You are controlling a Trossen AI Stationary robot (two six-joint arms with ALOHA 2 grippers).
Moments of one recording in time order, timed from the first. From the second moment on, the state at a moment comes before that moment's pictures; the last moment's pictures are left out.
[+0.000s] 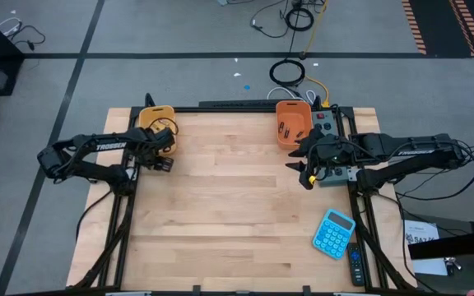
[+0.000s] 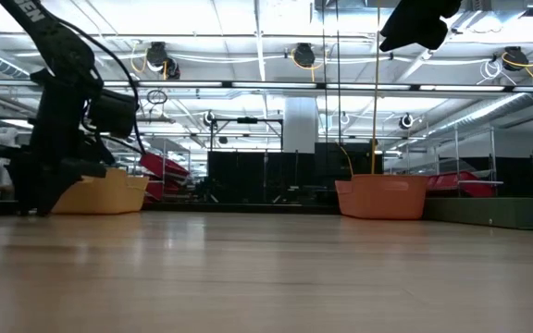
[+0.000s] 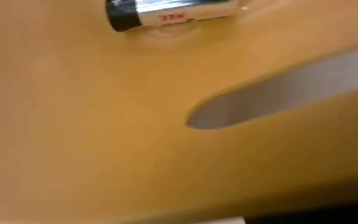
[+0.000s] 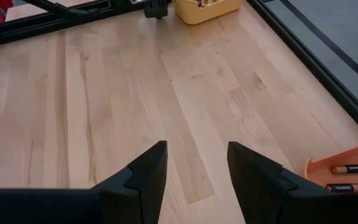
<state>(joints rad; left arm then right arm) 0.67 1.27 0.51 -0.88 -0.07 -0.64 0.06 1.02 1.04 -0.68 0.23 0.32</state>
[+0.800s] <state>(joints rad) 0.60 1.17 0.57 -0.92 0.05 -0.60 0.06 1.02 1.04 -0.68 0.23 0.30</state>
